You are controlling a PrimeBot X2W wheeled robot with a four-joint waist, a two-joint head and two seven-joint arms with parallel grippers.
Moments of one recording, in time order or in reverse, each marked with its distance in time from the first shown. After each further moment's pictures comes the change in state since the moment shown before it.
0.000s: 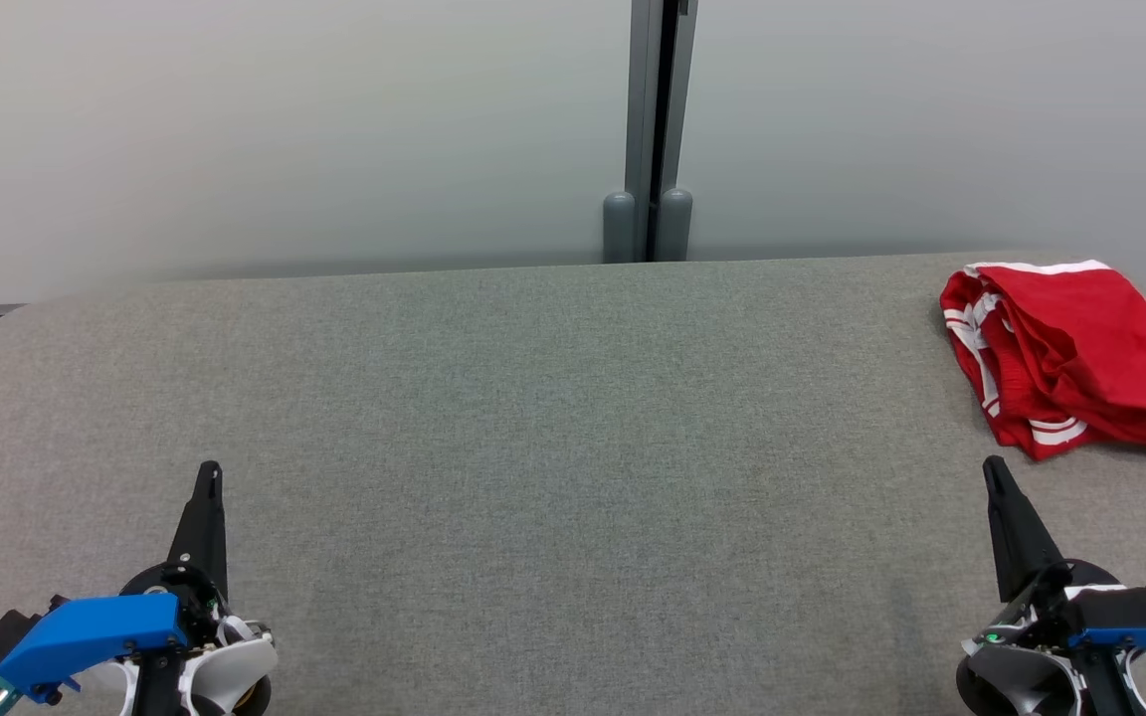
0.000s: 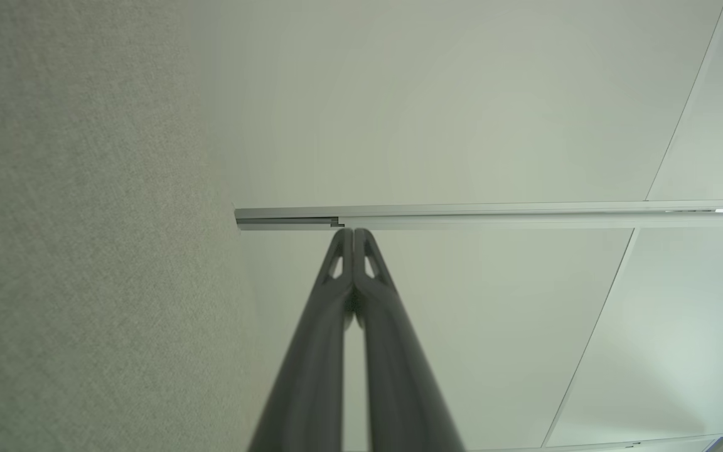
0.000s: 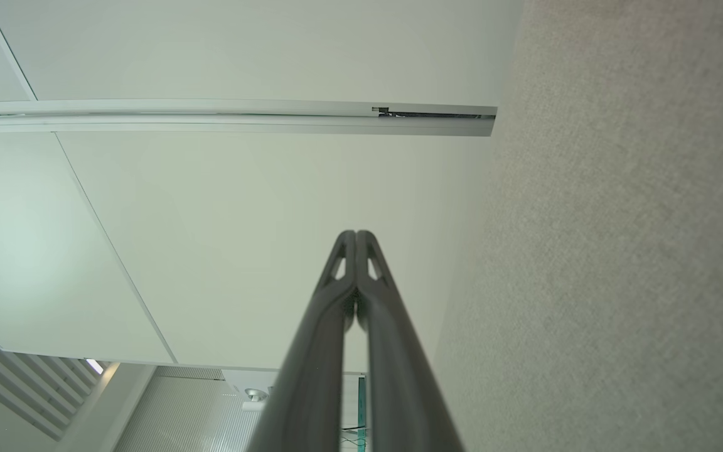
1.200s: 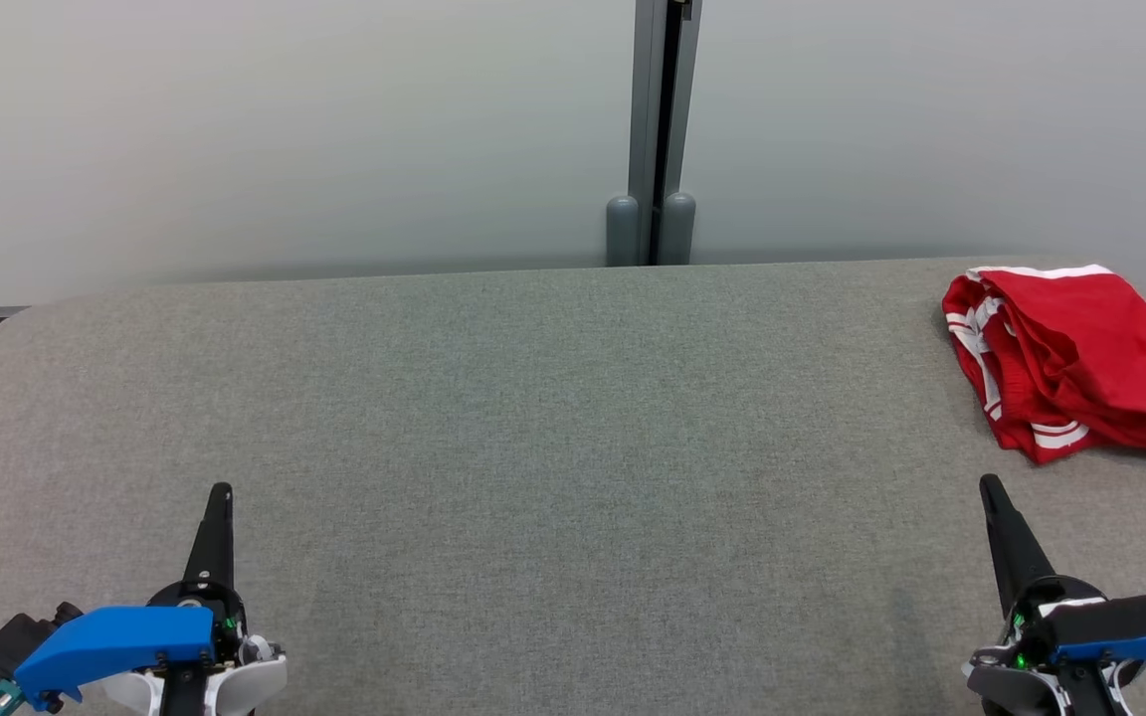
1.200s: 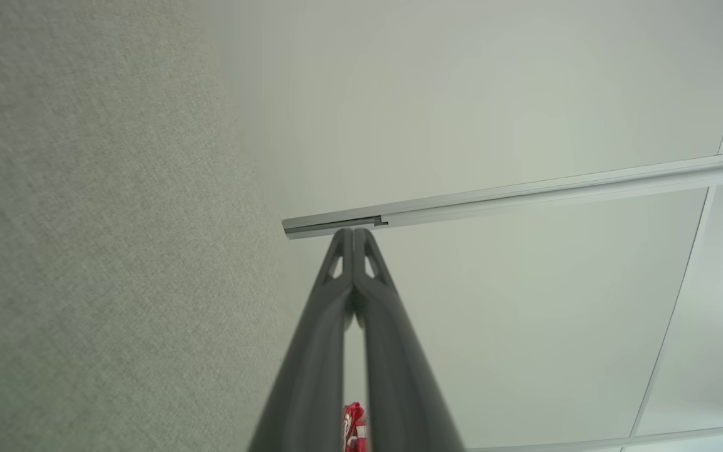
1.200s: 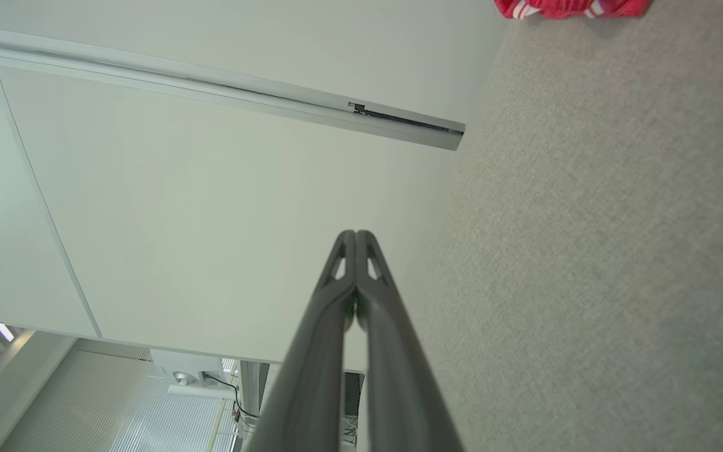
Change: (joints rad) left arm 0.019 0.015 -0.040 0.024 0.163 0.006 -0.049; right arm 0.024 0.002 -0.001 -0.001 -0.204 0.000 -0.019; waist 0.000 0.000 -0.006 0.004
